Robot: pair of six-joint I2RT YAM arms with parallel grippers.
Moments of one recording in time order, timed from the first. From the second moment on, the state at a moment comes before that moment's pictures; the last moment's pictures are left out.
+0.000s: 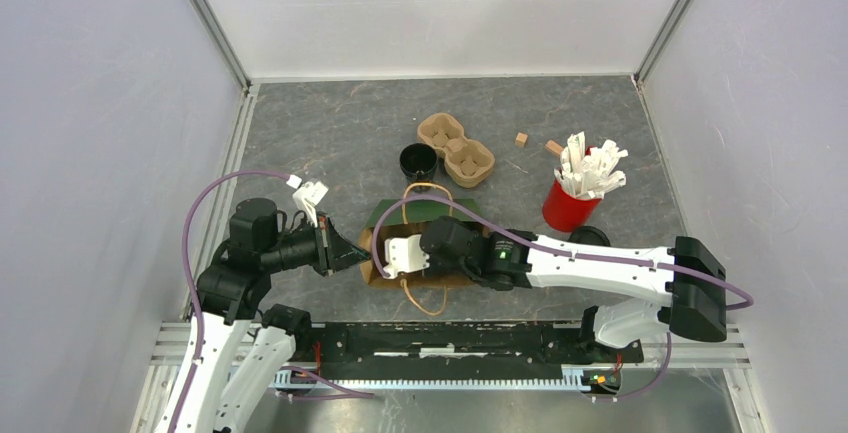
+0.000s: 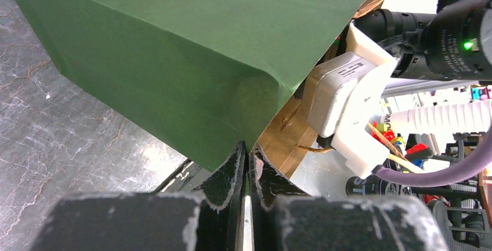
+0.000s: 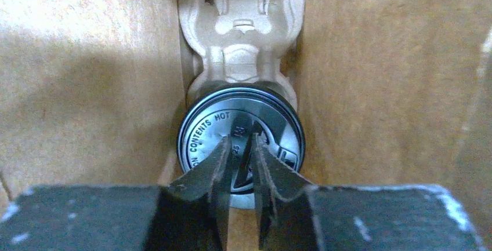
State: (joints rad) left arm -0.24 0.52 0.77 -0.81 0.76 -0.40; right arm 1.26 1.38 1.04 -0.47 0.37 -0.63
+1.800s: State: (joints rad) left arm -0.24 0.54 0.77 -0.78 0.76 -0.44; right arm 1.17 1.34 1.01 -0.41 0.29 -0.60
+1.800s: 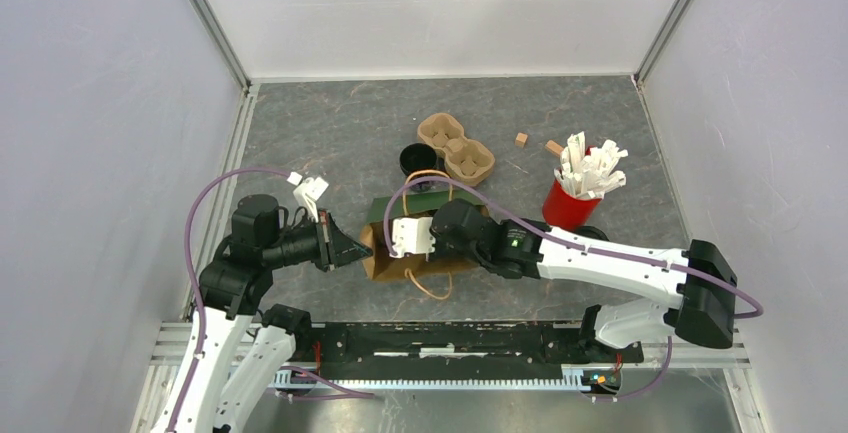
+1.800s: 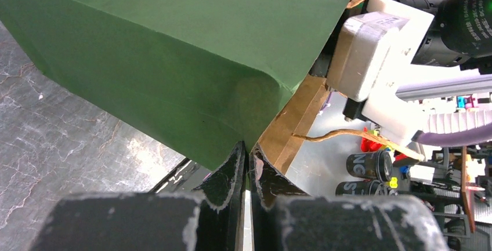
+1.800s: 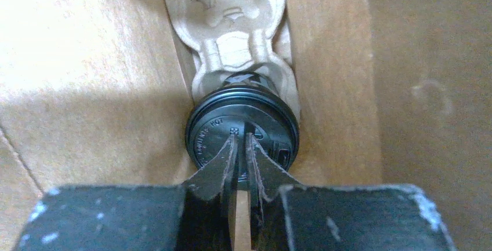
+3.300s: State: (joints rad) left arm -0.24 0.80 1.11 -1.14 0.57 -0.54; right arm 1.09 1.12 1.19 -0.30 0.41 -0.30
